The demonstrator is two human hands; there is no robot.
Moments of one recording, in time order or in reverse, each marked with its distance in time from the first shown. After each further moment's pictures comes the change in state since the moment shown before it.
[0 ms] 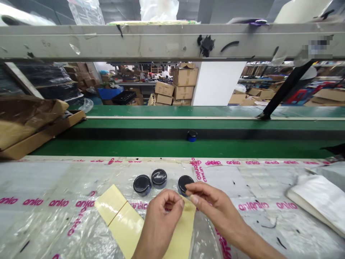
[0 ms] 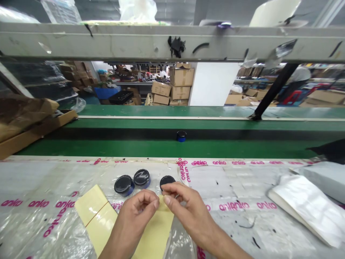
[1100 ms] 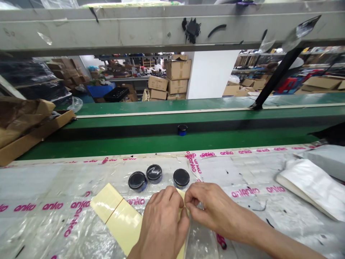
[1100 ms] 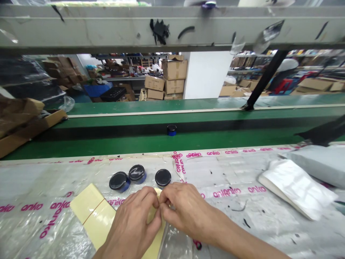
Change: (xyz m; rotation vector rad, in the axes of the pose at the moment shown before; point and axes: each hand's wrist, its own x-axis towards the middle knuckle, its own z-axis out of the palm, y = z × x) left_hand -0.012 0.015 0.010 0.917 -0.092 0.350; right_hand -0.002 -0.027 -0.010 -0.600 -0.251 -0.100
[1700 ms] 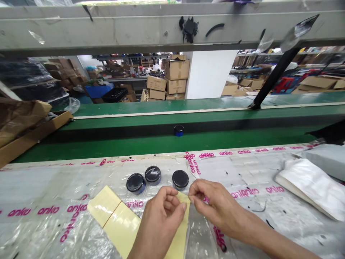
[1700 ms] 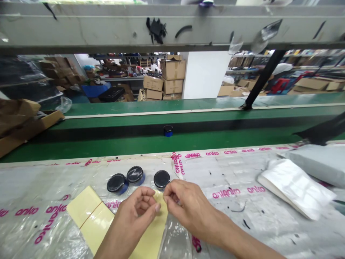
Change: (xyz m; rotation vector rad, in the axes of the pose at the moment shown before) left_hand 0.006 -0.008 0.003 -0.766 -0.053 -0.401; right_hand -0.007 0.012 -0.004 0.159 0.117 0.068
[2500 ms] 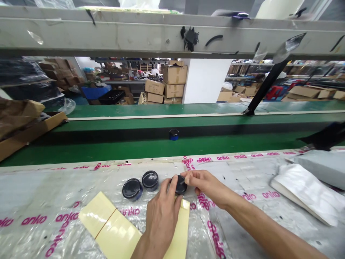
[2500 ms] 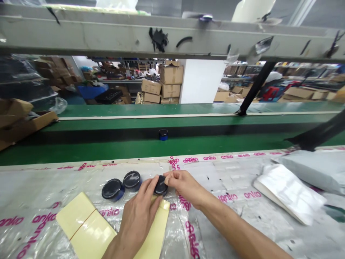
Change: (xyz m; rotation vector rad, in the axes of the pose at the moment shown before) left_hand 0.039 -0.033 0.023 0.738 0.221 0.358; right_hand 0.052 0.039 0.001 0.645 -0.002 0.361
